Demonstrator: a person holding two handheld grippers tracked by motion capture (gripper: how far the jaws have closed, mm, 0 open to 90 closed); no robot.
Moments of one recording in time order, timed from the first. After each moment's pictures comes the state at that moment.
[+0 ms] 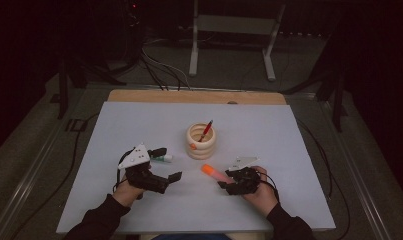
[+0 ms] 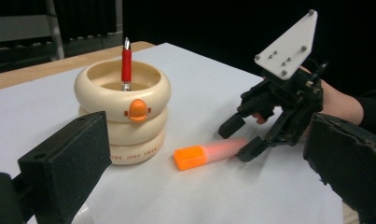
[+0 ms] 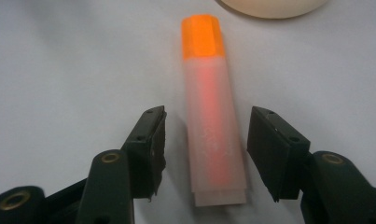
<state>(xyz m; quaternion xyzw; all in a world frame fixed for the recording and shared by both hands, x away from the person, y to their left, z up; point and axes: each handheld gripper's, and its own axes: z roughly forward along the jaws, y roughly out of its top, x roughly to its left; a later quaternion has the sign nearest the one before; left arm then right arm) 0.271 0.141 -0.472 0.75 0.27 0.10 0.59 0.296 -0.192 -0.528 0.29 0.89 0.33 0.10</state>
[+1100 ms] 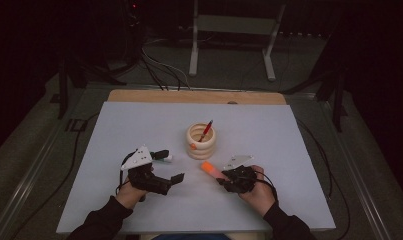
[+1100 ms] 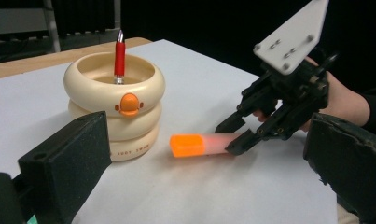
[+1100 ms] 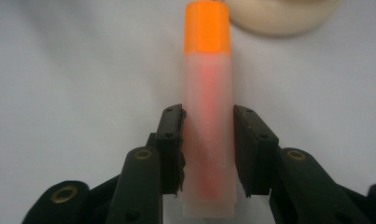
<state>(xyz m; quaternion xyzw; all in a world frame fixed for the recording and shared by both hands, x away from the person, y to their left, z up) 0.269 0.136 -0.475 0.75 0.28 0.09 0.59 0.291 -0.178 -0.510 0.28 0.90 0.31 0.12</state>
